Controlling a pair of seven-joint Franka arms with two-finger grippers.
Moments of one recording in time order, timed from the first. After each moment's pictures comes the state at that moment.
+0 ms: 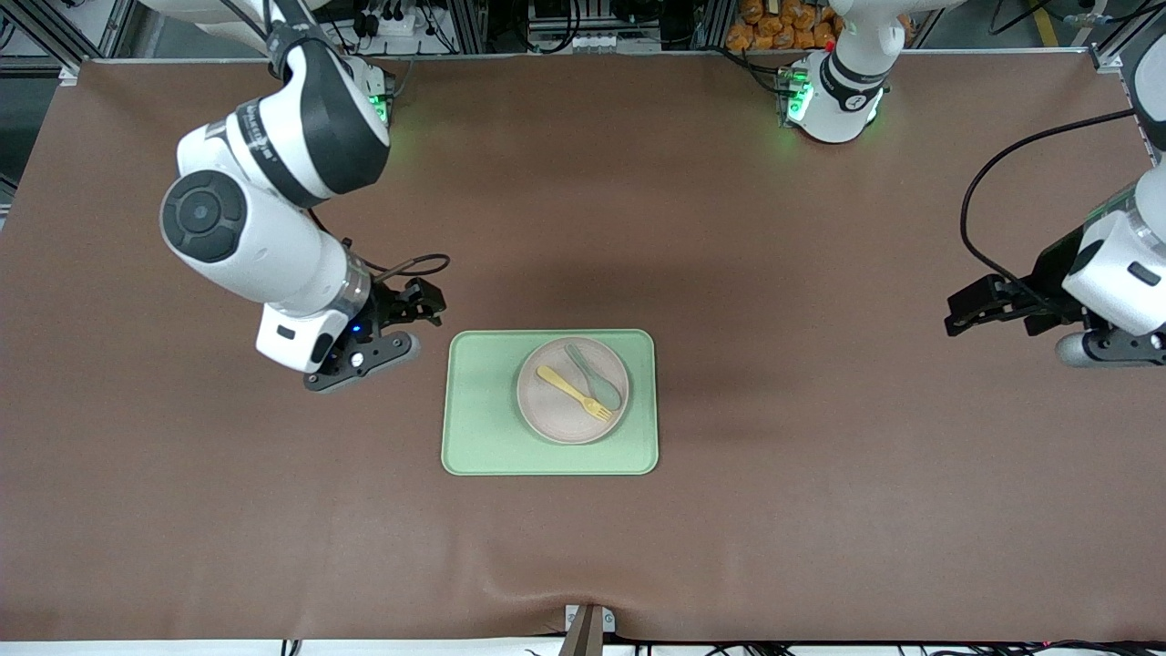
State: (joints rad) left arm 0.13 0.22 -0.28 -1.35 0.02 1.64 -0.16; right arm 0.45 0.38 -0.05 -1.41 0.17 1.77 -0.02
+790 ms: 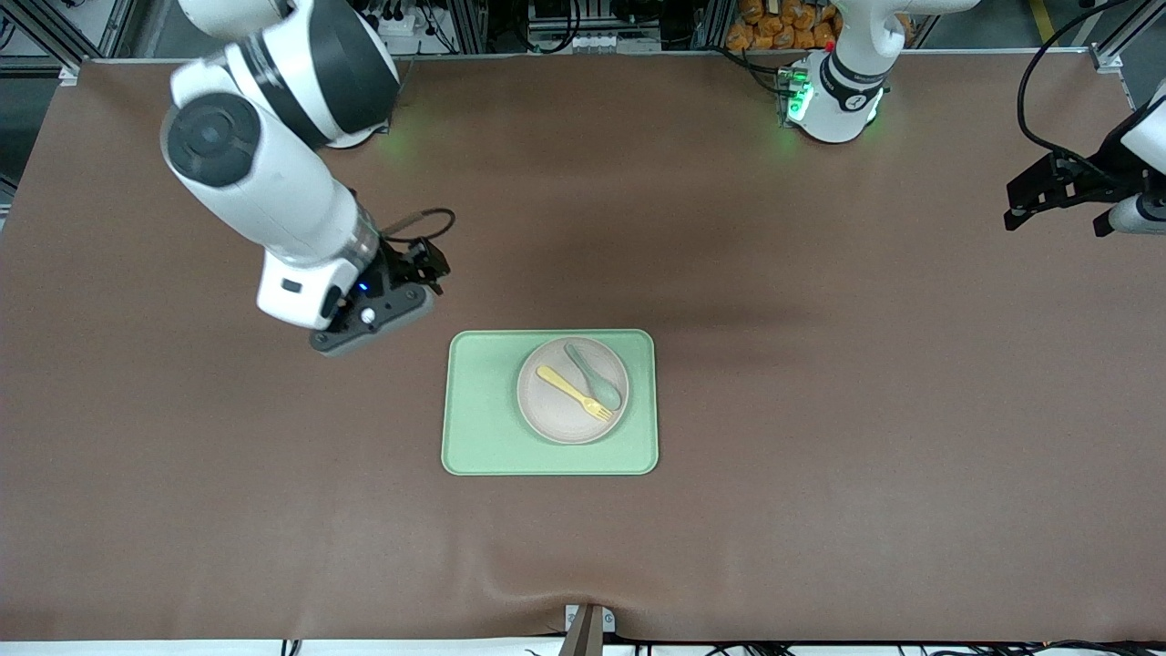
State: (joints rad) left arm -0.08 -0.05 0.02 -1.57 0.02 1.54 0.05; right arm 0.50 0.36 -0.05 -1.38 0.10 1.74 -0.03
